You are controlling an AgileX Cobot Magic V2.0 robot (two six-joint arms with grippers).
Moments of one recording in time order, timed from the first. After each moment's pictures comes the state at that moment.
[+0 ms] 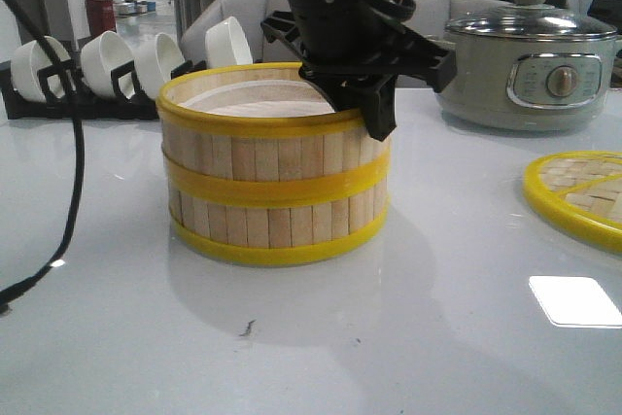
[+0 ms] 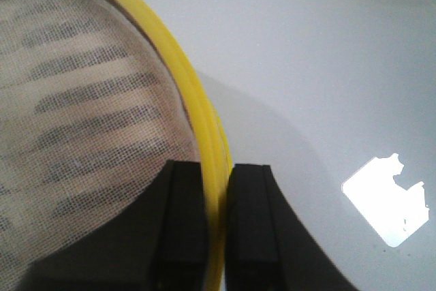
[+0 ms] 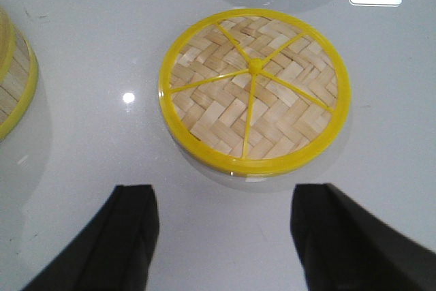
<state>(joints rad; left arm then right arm) -0.80 2.04 -1.76 0.07 0.82 -0.05 -0.07 0.84 -0.77 0.03 0.67 0.02</state>
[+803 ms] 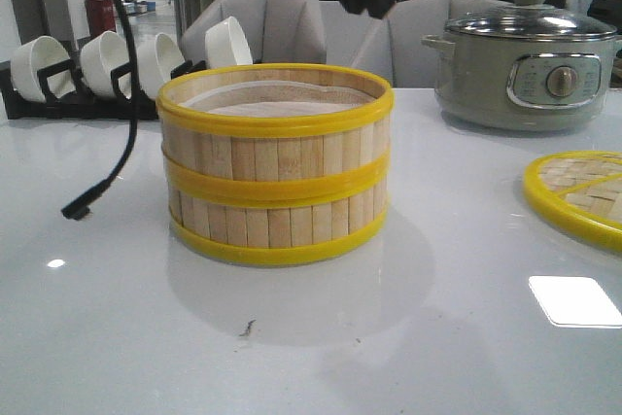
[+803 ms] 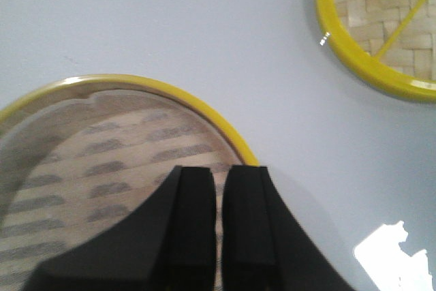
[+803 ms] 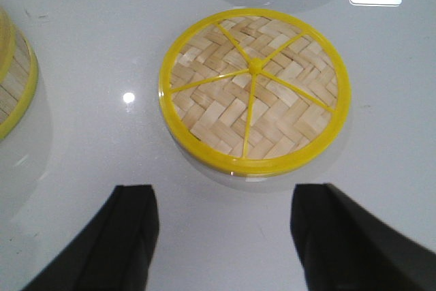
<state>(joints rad) -0.75 2.01 -2.02 0.09 0.96 -0.05 -0.07 0.84 -0.77 0.03 0.67 0.02</state>
